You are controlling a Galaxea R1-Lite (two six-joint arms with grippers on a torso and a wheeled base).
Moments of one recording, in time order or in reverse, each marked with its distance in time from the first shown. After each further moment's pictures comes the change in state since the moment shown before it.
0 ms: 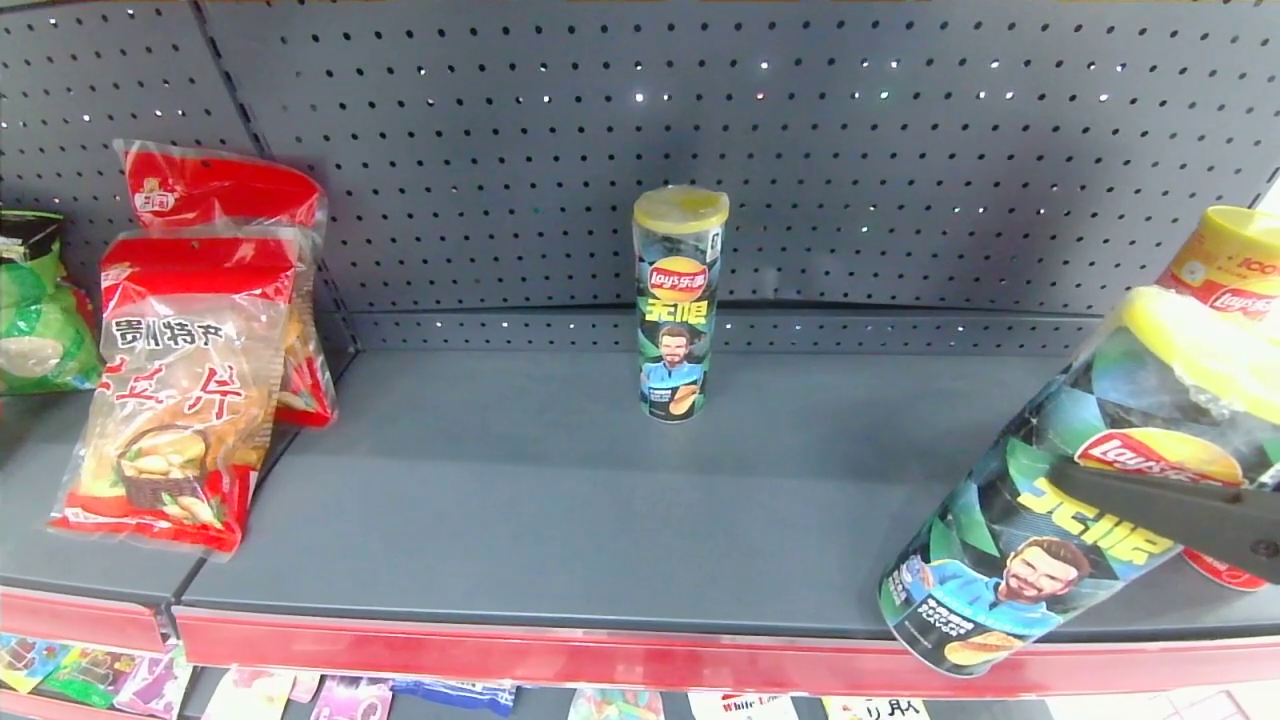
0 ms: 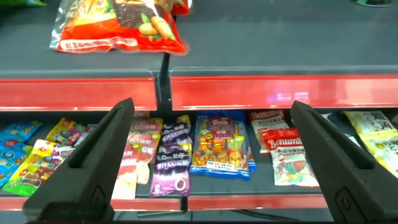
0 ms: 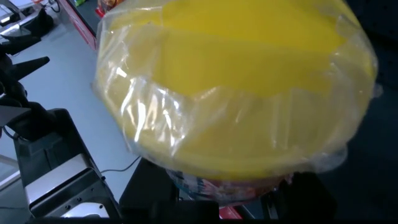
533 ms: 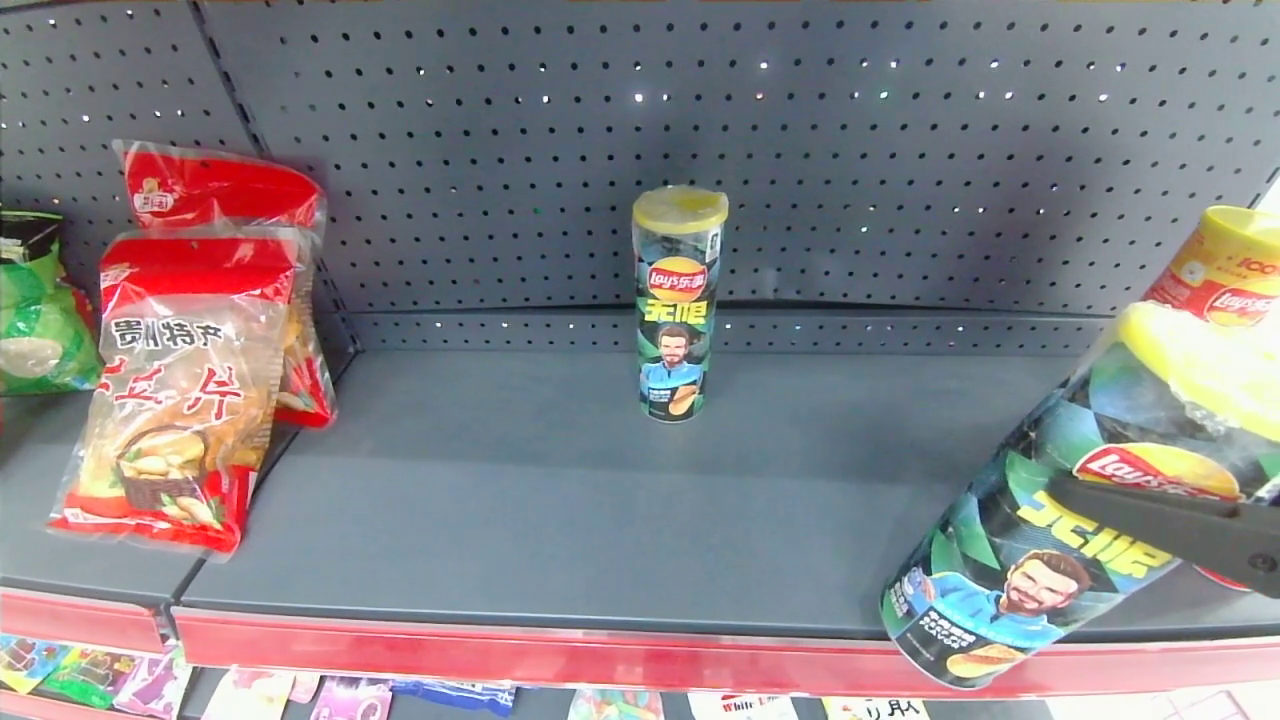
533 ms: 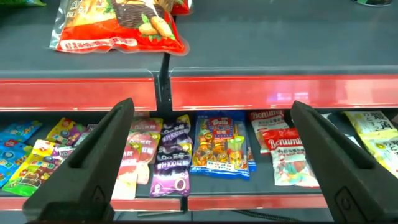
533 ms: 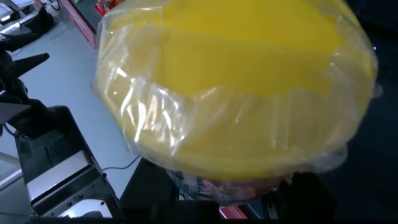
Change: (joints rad) left arm 0.000 0.000 0.000 0.000 0.000 0.000; right arm 0.000 -0.006 0.018 0.000 0.000 0.002
